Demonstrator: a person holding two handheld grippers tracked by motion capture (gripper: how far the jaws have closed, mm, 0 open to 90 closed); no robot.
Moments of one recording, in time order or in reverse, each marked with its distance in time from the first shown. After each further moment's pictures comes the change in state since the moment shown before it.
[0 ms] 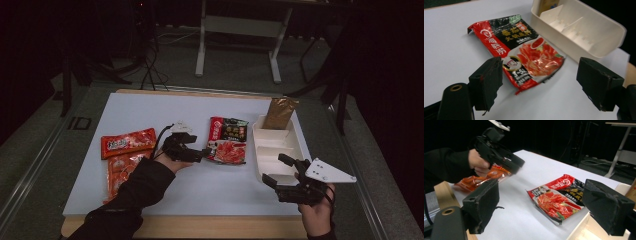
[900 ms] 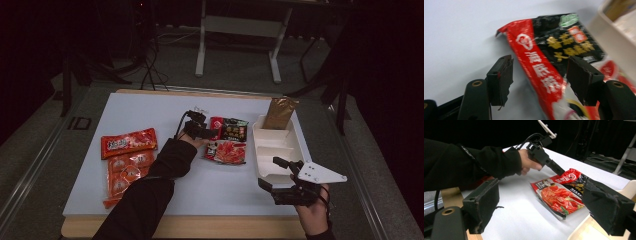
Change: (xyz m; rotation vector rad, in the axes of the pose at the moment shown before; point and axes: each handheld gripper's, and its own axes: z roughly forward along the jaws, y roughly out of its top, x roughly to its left) left arm 0.060 0.022 0.108 0.090 0.173 -0.133; right arm -0.001 -0.011 0.010 0.049 0.043 -0.045
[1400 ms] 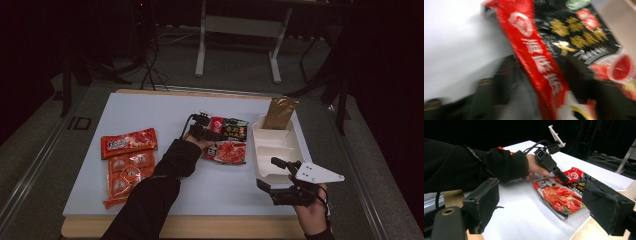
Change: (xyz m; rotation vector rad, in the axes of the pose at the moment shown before) left arm -0.001 -0.004 0.026 0.115 -0.047 -0.053; right arm 0.001 -0.001 0.004 0.012 0.011 -0.005
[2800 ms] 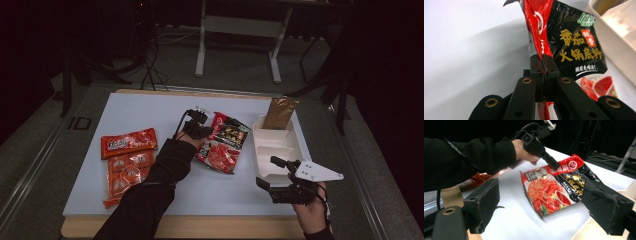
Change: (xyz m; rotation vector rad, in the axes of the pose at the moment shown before) left arm -0.025 0.005 -0.061 -0.055 0.079 0.082; right arm -0.002 0.000 0.003 -0.007 -0.002 0.017
